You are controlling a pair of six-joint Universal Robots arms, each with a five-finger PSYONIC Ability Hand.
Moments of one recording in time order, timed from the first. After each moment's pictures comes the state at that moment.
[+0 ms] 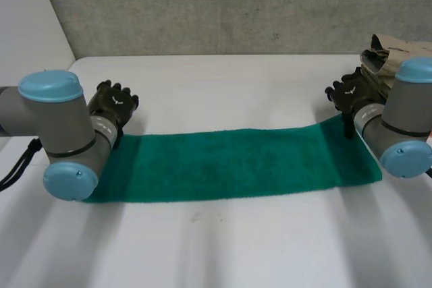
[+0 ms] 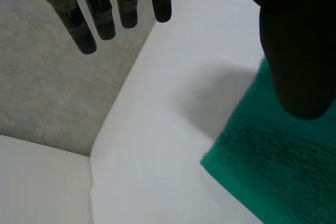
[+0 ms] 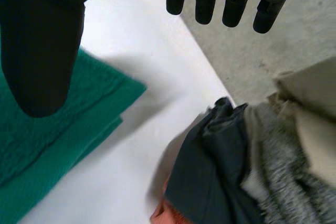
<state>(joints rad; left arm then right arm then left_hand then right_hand) 4.36 -2.21 -1.29 3.26 -1.68 3.94 1.78 -0.76 1.05 -0.02 1.49 2.41 0.20 0.20 0.21 0.20 0.05 0.22 0.21 0.20 0.20 0.05</state>
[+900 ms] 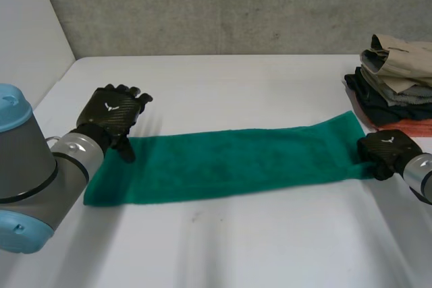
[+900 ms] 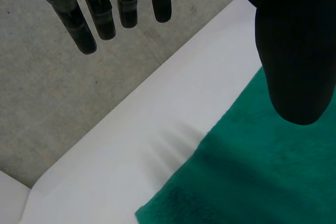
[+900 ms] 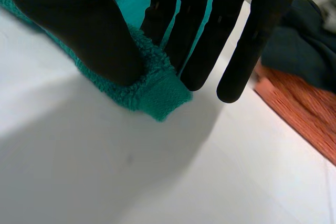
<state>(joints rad) 4.37 -1.82 -1.70 3.33 -1.48 3.57 1.47 -1.02 1.65 -0.11 1.17 2.51 0.20 0.20 0.21 0.20 0.05 1.11 1.18 1.18 1.19 0.97</state>
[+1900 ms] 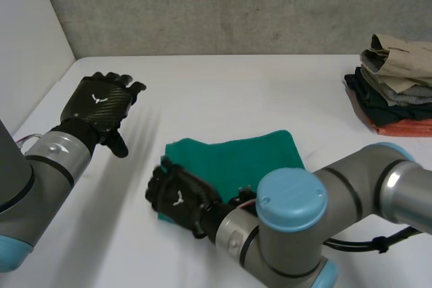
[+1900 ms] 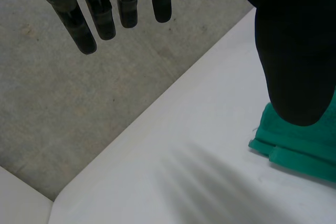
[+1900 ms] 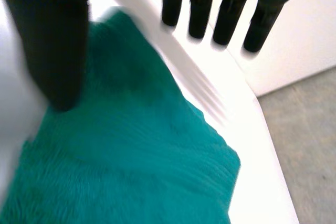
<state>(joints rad) 4.37 -1.67 -1.77 3.33 -1.49 3.57 2.41 -0.94 1.51 -0.32 1.20 2.27 0.20 0.20 0.21 0.20 0.05 0.29 0.30 0.31 0.33 0.13</state>
